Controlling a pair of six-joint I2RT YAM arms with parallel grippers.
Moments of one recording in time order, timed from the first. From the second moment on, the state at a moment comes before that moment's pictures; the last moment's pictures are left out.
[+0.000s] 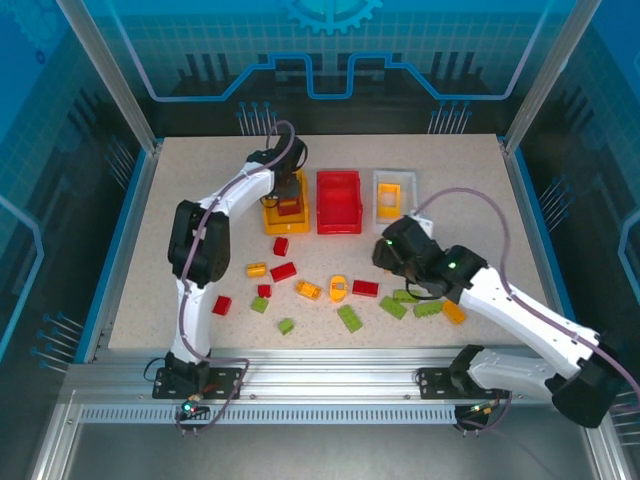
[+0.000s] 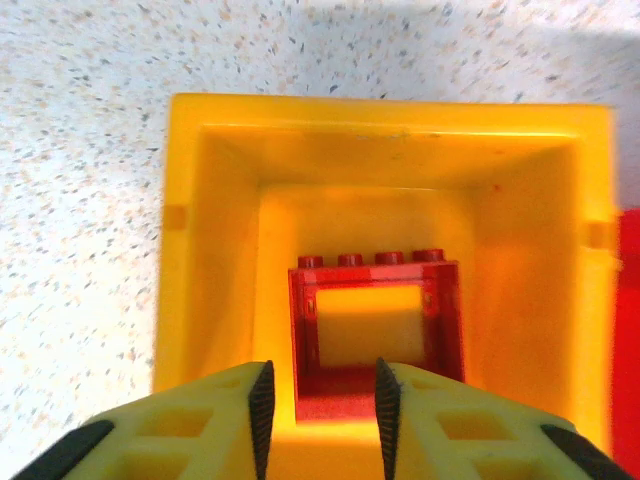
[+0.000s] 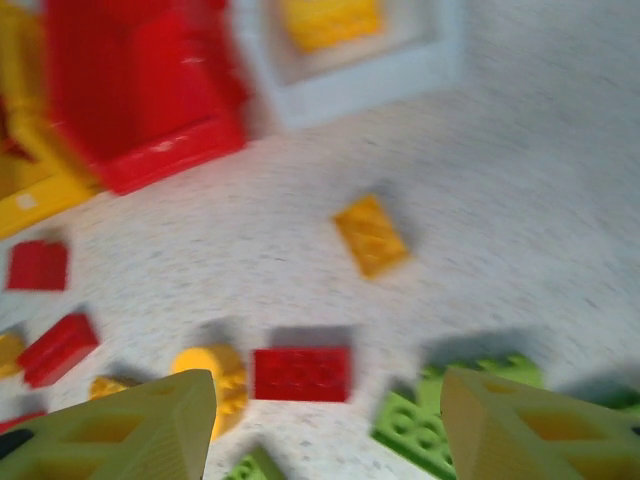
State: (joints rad) left arm -0.35 2.10 1.80 -0.79 -0.28 -0.49; right arm 0.68 1.03 0.92 -0.90 0.34 1.01
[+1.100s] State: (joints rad) left arm -1.06 1.21 0.97 -0.21 0.01 -0.54; right arm 0.21 1.01 0.45 -0.75 -0.06 1.46
